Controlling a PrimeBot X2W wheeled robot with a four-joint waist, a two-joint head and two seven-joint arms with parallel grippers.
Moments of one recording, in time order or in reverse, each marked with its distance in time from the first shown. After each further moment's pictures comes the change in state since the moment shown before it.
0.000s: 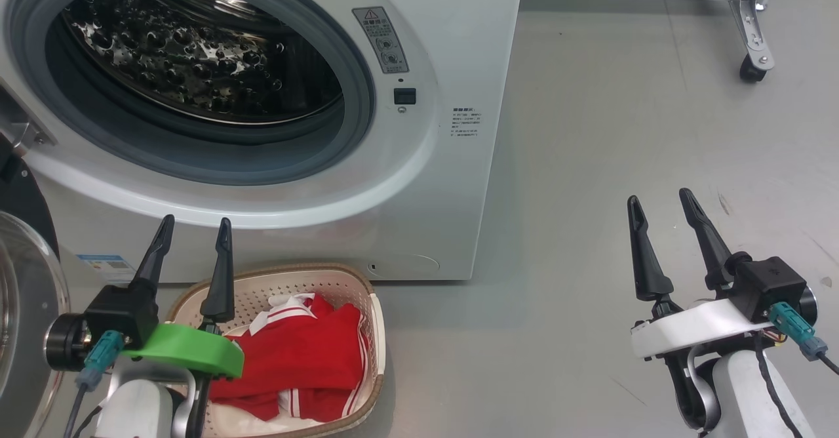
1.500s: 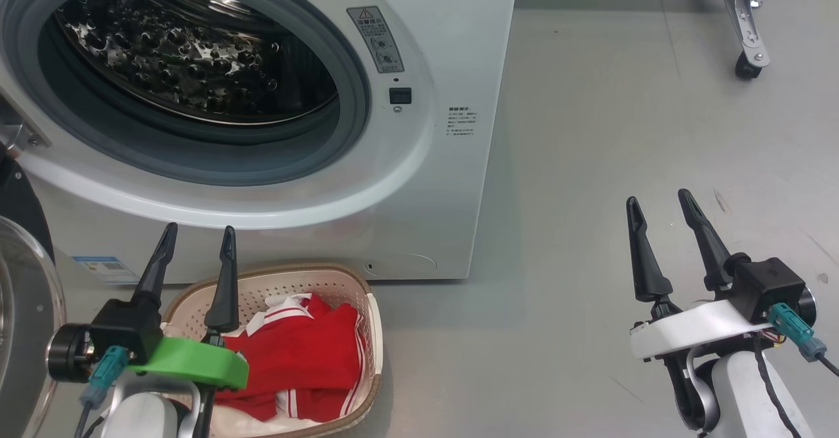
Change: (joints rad) left arm 0.052 -0.005 -0.011 -0.072 0.010 0.019 0.000; right arm 0.002 0.001 0.002 -0.002 0.000 0.000 0.000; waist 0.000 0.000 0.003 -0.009
